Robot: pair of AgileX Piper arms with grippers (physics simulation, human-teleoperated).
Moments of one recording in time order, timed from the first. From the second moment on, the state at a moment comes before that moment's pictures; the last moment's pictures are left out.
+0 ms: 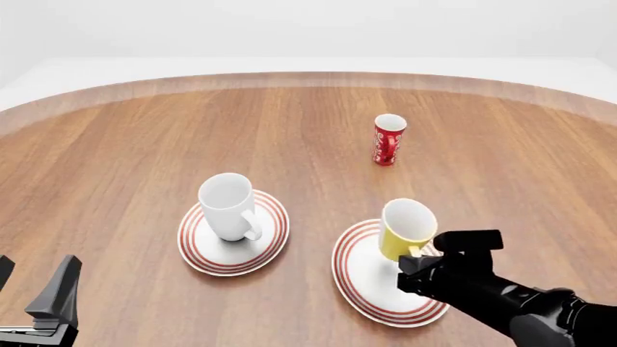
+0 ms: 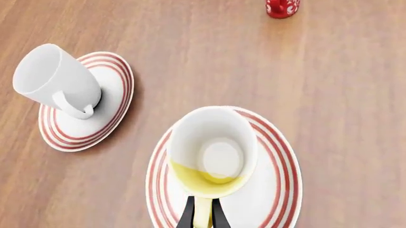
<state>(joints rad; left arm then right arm) 0.00 0.00 0.00 0.00 0.00 0.47 1.30 -0.29 -0.30 0.34</state>
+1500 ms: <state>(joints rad) 0.00 0.00 0.00 0.00 0.00 0.46 1.26 -0.30 -0.24 0.33</state>
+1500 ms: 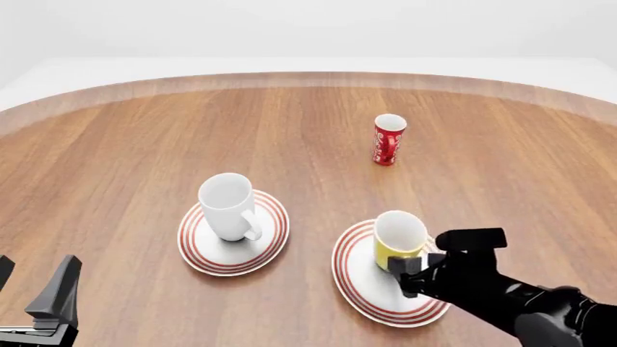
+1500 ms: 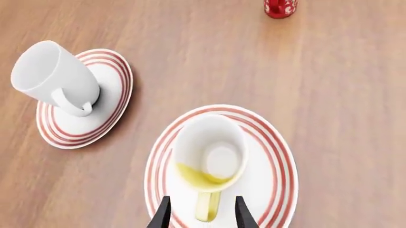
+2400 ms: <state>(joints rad) 0.00 0.00 0.00 0.00 0.00 0.39 0.65 -0.56 0.24 0.25</state>
